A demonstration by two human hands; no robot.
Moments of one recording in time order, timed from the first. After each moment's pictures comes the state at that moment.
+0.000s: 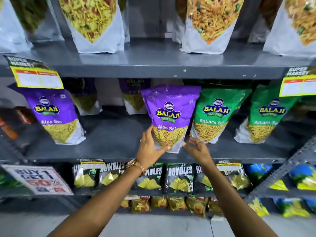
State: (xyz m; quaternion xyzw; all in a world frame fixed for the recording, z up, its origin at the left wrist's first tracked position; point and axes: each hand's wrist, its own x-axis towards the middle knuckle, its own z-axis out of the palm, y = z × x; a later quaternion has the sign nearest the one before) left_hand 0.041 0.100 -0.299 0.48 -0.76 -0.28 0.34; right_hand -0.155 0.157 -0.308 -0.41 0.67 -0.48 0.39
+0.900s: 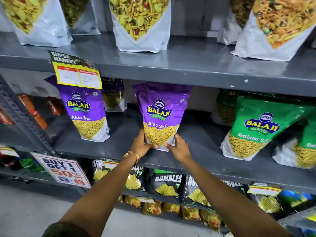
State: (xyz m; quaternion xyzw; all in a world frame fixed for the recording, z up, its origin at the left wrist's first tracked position) left_hand 0.149 -0.003 -0.328 0.56 -0.62 -0.43 0.35; right_hand -0.023 0.036 -0.326 -0.53 0.66 -0.38 0.37
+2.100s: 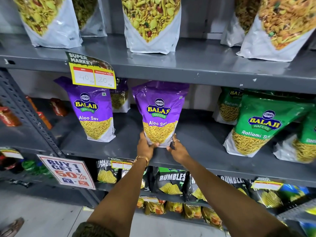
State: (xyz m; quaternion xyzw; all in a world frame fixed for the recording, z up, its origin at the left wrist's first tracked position) left_hand 0.151 0.019 -0.334 0.59 -0.54 -0.41 0.43; right_hand 0.006 0.045 -0.328 -0.53 0.68 -0.29 0.41
